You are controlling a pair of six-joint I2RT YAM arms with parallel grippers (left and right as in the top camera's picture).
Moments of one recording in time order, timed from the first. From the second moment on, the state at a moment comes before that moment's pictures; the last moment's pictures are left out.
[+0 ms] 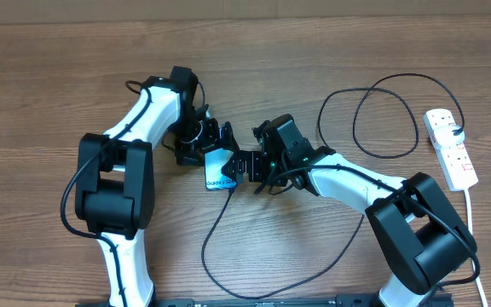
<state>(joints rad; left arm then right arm) -0.20 2.15 1.53 -1.05 0.44 -0.34 0.58 1.84 0.97 -0.13 -0.48 0.67</state>
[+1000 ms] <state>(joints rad) -0.32 2.14 1.54 -1.03 0.14 -0.44 0.58 1.84 0.97 -0.15 -0.48 0.66</state>
